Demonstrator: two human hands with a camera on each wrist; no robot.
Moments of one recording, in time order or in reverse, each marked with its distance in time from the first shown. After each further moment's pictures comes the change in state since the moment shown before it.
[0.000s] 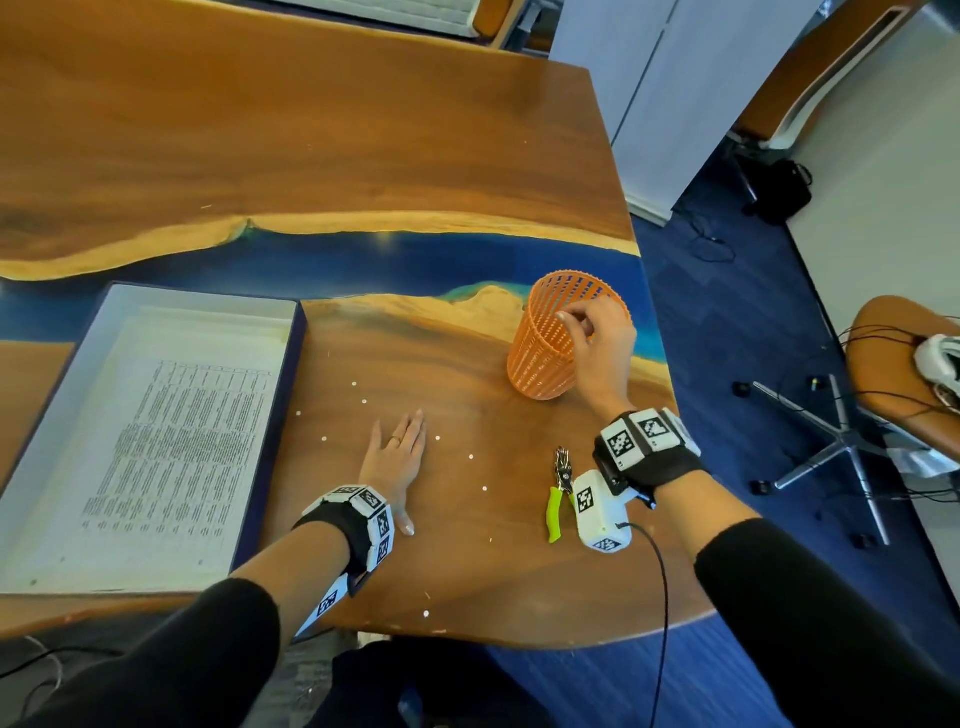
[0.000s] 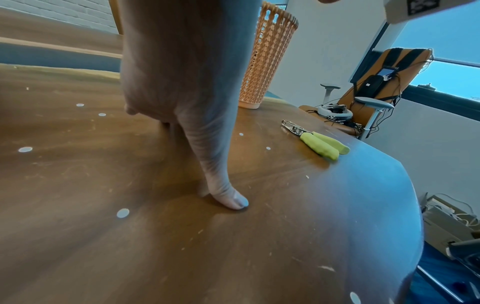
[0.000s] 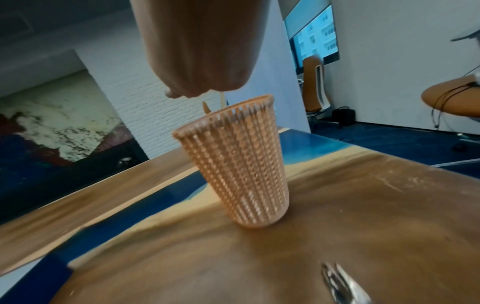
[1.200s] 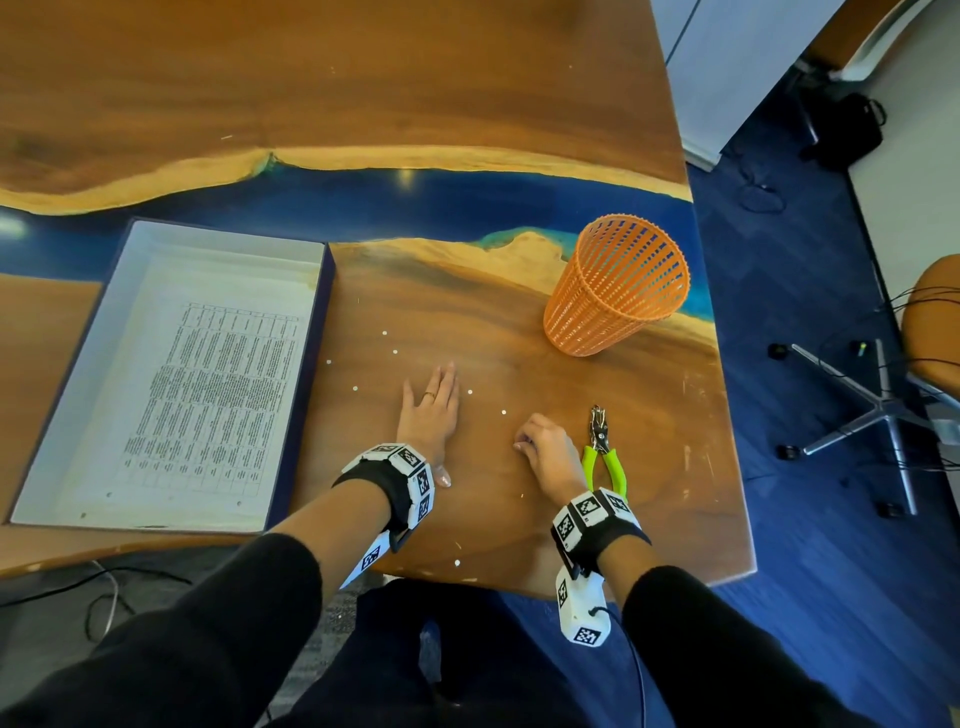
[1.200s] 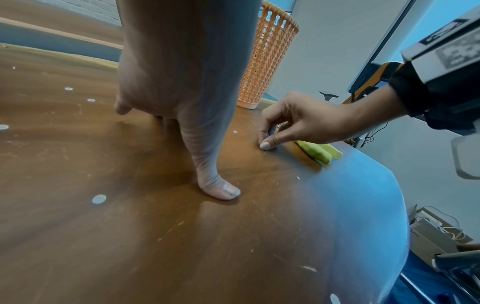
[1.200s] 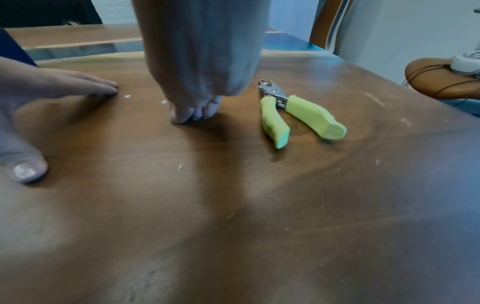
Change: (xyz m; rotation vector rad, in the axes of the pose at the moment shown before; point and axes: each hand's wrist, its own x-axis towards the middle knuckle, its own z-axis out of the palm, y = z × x) left_hand 0.003 0.008 0.006 -0.076 -0.010 -0.047; right_hand -0.172 0.020 0.075 -0.101 -0.818 0.273
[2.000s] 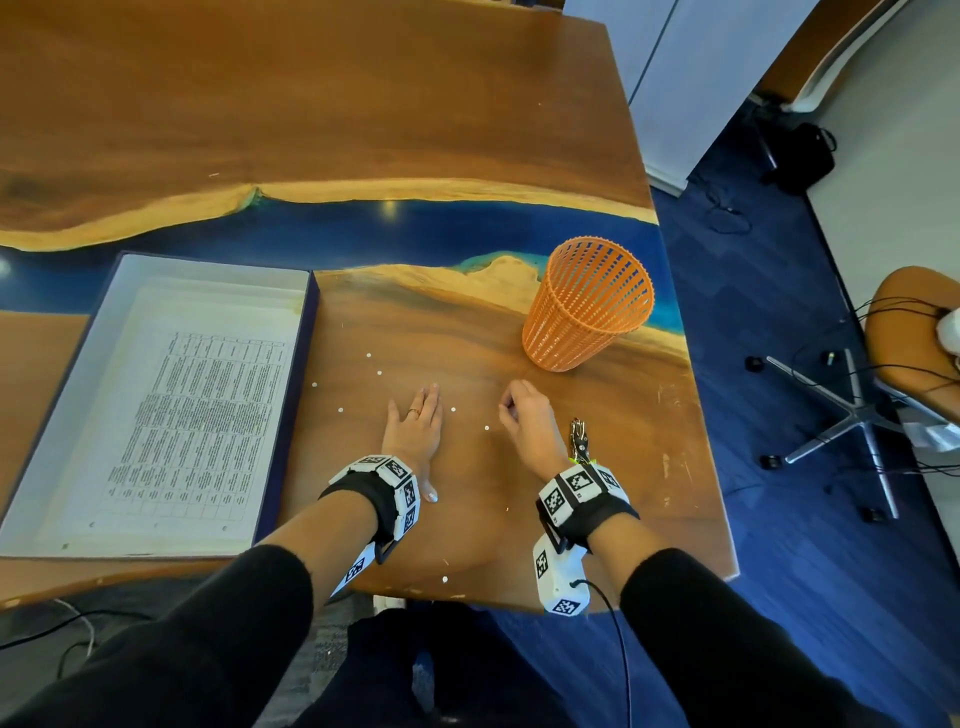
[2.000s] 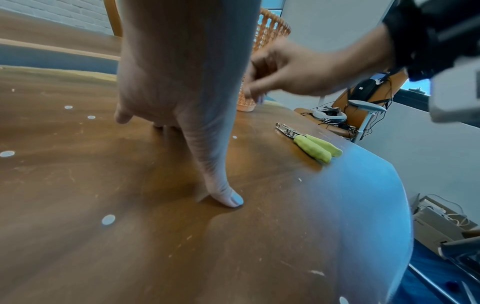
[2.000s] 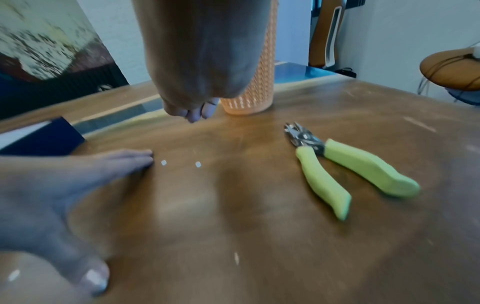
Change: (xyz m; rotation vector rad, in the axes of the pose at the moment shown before) left_hand -0.004 -0.001 -0.007 0.033 -0.014 0.006; right_hand 0.019 -0.038 -0.041 0.104 0.237 -0.131
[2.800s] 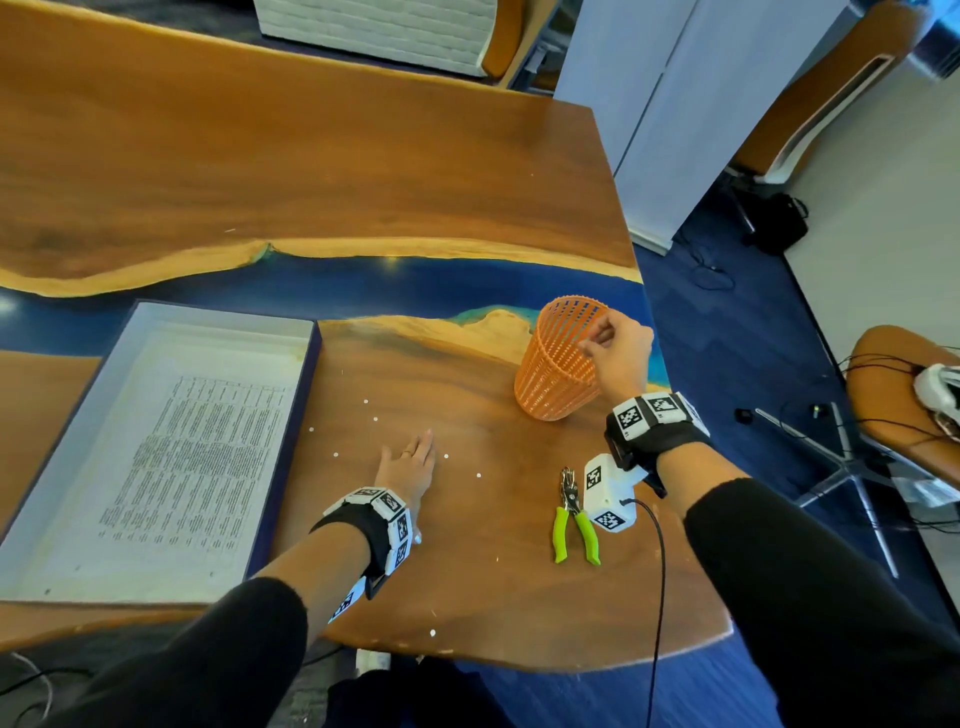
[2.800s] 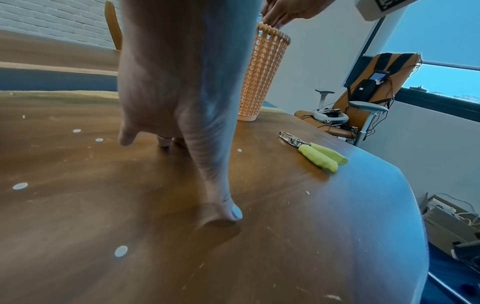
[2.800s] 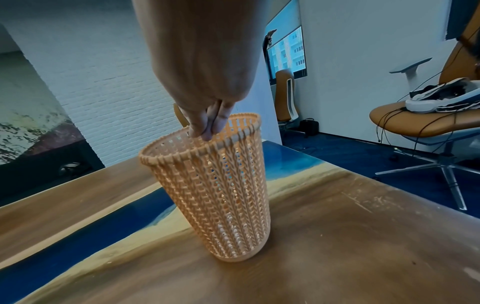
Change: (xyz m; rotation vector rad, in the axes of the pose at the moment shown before) left_hand 0.002 -0.009 -0.013 -0.024 -0.085 0.056; right_hand 0.092 0.002 -0.143 0.015 0.428 0.170
